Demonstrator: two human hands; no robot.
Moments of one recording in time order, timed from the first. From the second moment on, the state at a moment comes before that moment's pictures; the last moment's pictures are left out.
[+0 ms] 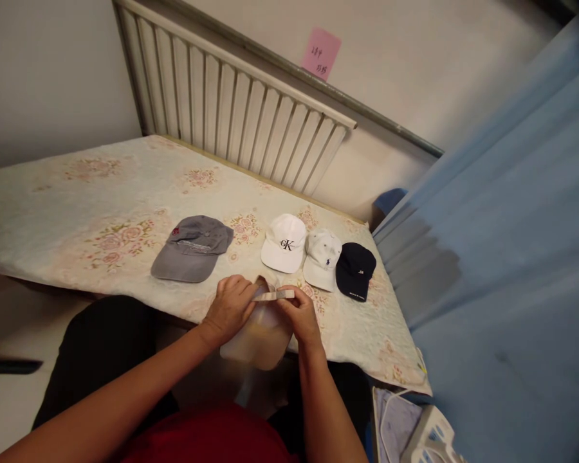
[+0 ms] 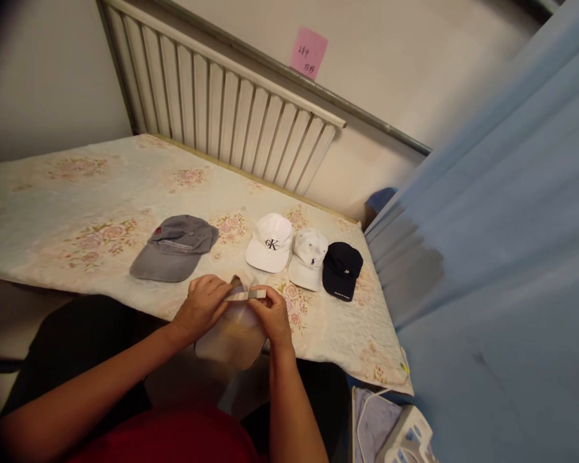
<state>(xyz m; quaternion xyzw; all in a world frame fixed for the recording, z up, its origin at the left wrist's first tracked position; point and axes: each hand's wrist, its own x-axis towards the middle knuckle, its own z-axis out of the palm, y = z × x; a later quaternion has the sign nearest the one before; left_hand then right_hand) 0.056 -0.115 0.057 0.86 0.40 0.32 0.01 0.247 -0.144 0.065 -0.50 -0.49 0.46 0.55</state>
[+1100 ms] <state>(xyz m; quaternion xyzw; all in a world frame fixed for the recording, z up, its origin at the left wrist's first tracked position) 0.077 -0.116 0.067 0.87 0.41 0.26 -0.07 0.226 -0.145 0.064 -0.51 -0.52 0.40 0.55</state>
